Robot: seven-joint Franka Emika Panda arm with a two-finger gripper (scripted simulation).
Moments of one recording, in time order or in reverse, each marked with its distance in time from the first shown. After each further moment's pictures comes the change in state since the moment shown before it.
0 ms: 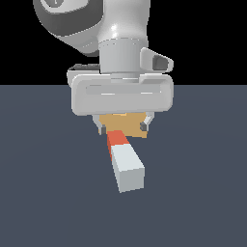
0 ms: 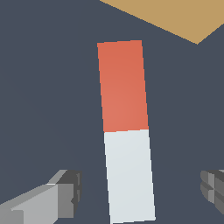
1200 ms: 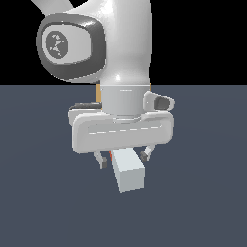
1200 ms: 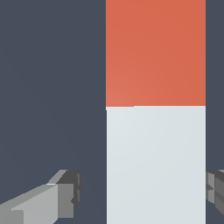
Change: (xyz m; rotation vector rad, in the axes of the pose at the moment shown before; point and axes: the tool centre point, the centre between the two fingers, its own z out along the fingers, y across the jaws) arm -0.024 -0.003 0.066 0.011 -0.010 -0.073
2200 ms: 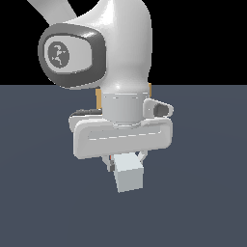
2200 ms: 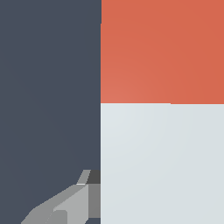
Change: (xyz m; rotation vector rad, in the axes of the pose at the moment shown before) arm 0.000 0.000 0.012 0.001 0.000 0.006
